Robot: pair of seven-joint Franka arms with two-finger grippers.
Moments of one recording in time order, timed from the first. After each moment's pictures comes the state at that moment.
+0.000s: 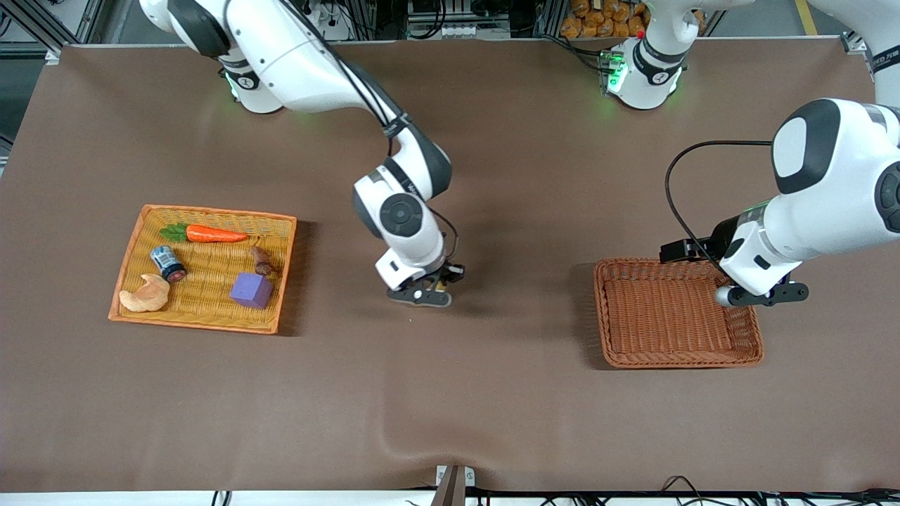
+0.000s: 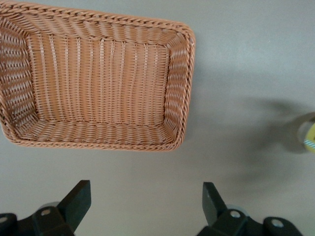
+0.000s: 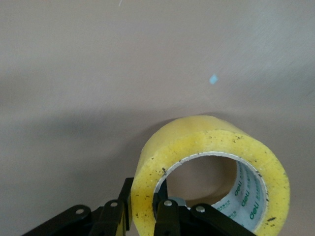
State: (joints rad) left arm -0.07 0.29 -0.08 -1.58 -0.14 1.76 -0.20; right arm 0.73 0.84 -0.03 -1.36 0.13 2.28 0.80
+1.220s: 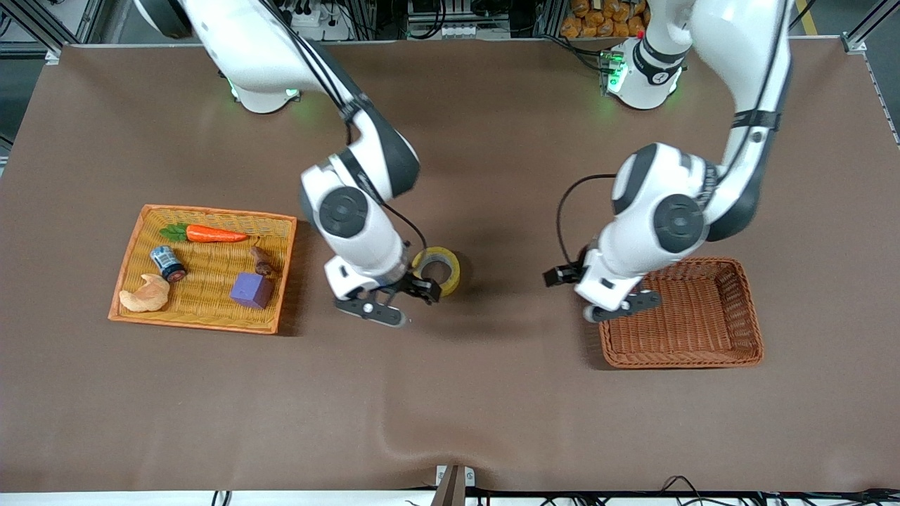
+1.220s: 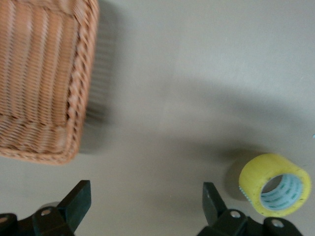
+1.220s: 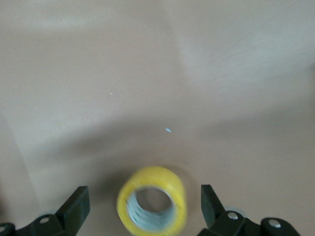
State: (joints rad) left arm -0.39 0.49 -0.09 -1.58 -0.10 2.01 -0.67; right arm 0.59 0.63 -0.06 -1.28 0.14 2.01 0.76
